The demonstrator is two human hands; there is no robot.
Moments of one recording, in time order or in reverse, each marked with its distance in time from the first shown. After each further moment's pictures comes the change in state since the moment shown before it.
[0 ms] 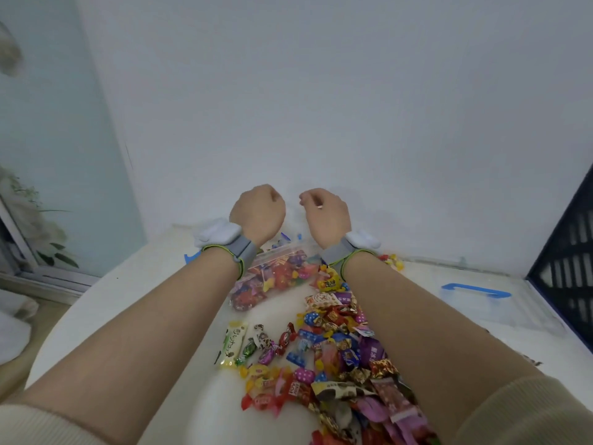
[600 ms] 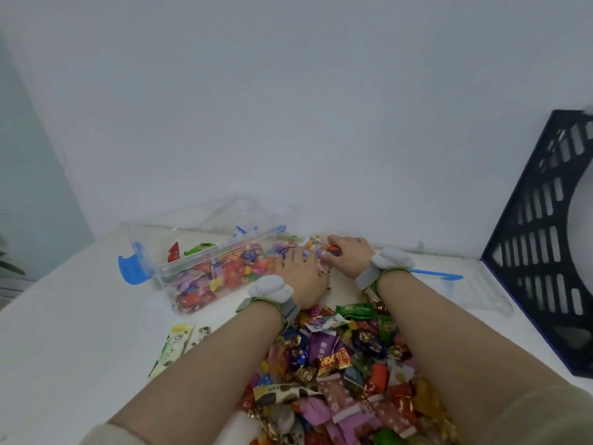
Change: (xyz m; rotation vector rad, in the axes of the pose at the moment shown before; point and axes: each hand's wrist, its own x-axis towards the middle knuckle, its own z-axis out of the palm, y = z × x) left_hand -0.074 0.042 0.179 0.283 -0.363 0.271; right_hand -0.007 0.168 -0.094 -0.674 -0.567 -0.004
